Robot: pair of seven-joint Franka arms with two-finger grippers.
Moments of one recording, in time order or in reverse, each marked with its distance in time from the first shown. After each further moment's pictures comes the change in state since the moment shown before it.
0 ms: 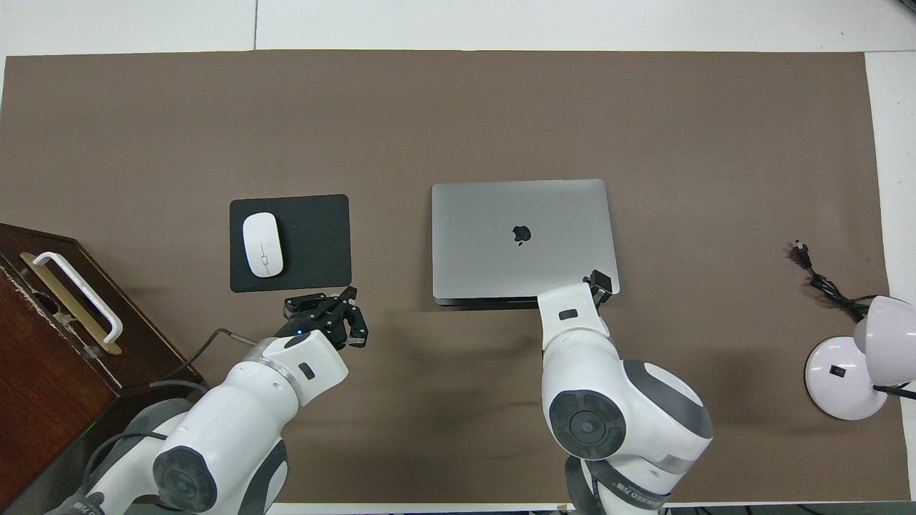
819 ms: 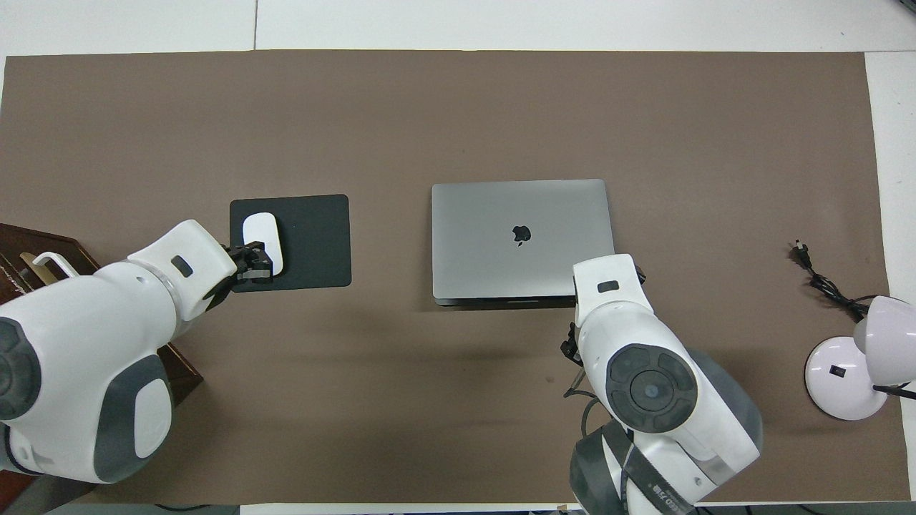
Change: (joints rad) left arm 0.269 -0.101 0.001 0.319 0.000 -0.650 0.000; right arm -0.043 -0.109 0.001 0.080 0.347 -0.194 -0.323
